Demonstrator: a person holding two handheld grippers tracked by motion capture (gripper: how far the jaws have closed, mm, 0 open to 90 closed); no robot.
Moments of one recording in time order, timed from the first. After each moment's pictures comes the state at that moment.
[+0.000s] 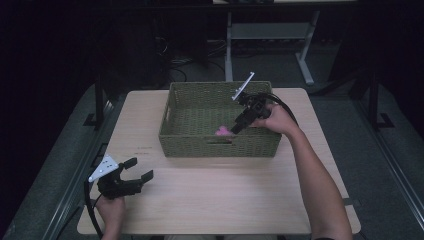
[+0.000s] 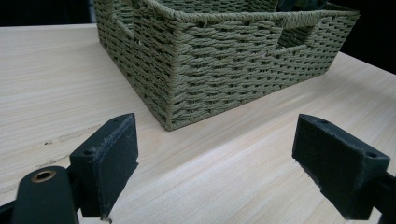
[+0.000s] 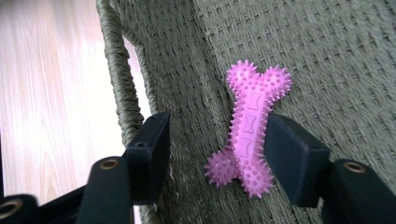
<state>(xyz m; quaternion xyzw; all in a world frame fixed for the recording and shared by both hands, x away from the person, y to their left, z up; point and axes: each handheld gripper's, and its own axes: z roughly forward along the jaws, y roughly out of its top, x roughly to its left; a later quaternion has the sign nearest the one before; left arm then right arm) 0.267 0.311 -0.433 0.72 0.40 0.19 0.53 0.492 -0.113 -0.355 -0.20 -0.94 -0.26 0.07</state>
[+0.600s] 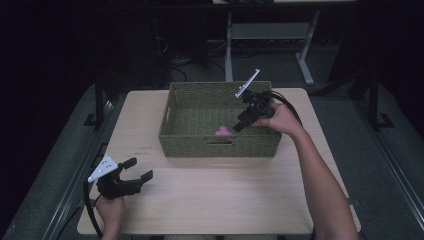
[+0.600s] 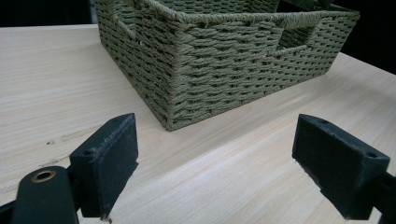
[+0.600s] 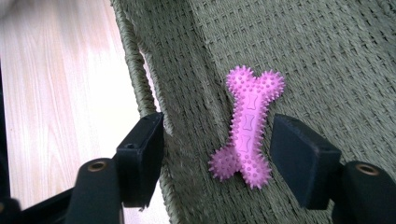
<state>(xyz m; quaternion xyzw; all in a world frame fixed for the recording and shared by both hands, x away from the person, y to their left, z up) 0.266 0.312 -0.433 0.72 0.40 0.19 0.53 0.481 -0.120 -0.339 -0.20 -0.94 -0.27 0.05</state>
